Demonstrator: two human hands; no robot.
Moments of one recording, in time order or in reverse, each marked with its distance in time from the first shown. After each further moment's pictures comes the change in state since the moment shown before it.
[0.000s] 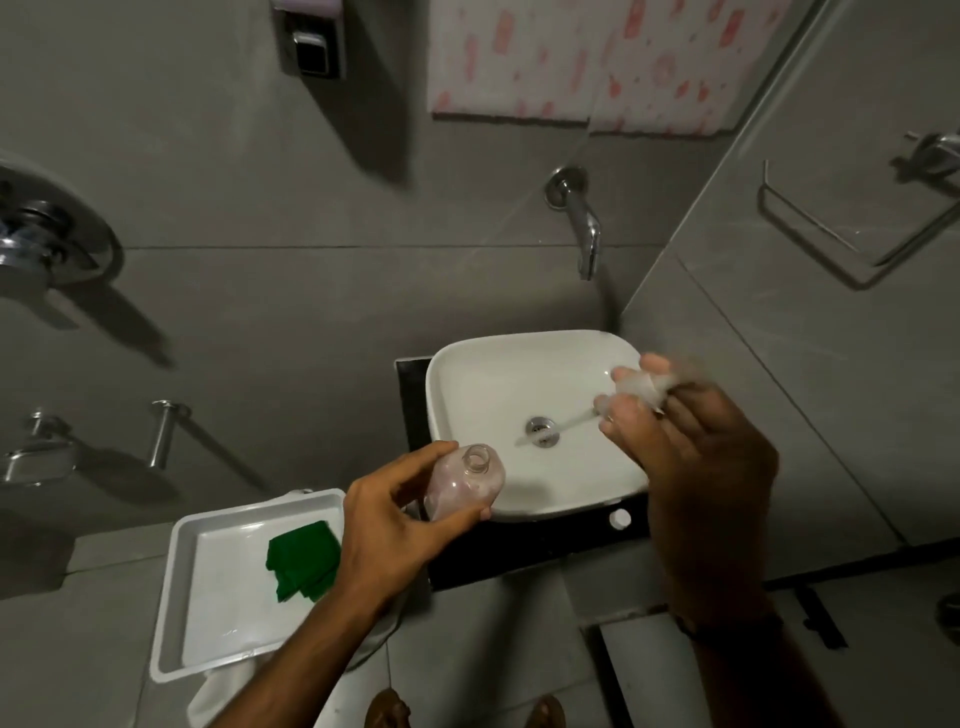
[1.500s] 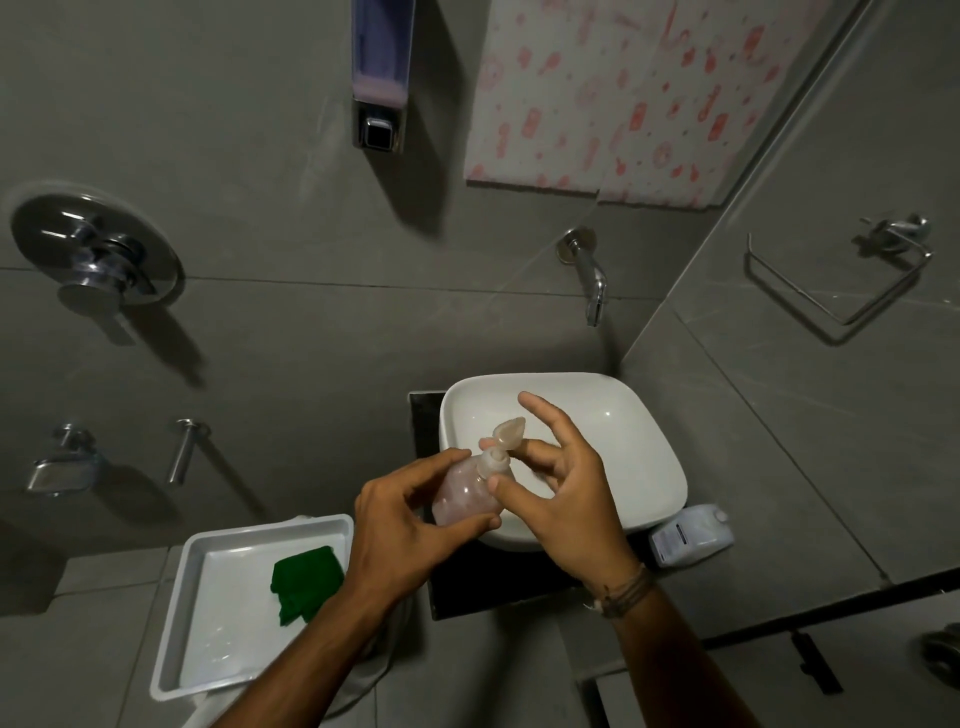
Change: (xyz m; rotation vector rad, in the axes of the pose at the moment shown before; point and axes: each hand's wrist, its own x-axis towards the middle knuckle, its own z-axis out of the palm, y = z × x) left_hand -0.002 0.029 -0.020 -0.001 0.030 0.089; right_hand -0.024 0.041 0.049 -0.285 -0.475 0.119
